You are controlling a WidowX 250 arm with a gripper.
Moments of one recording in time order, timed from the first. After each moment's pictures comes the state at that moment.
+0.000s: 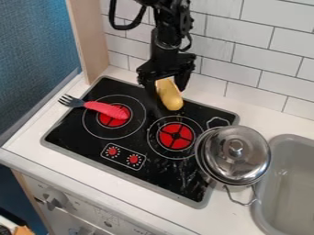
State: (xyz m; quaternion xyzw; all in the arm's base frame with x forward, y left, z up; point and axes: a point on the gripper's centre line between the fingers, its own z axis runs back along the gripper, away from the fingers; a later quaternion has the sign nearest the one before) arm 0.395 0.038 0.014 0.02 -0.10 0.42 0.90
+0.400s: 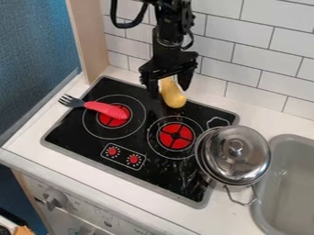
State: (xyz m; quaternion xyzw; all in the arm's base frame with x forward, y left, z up) arm 0.395 0.034 0.015 0.01 -0.09 0.43 0.90
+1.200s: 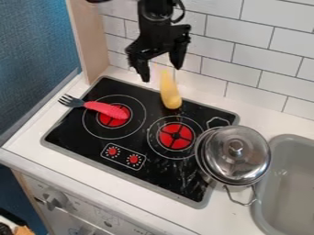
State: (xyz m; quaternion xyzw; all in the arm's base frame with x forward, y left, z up) arm 0.364 0.037 0.079 -0.01 -0.13 0.47 0.87
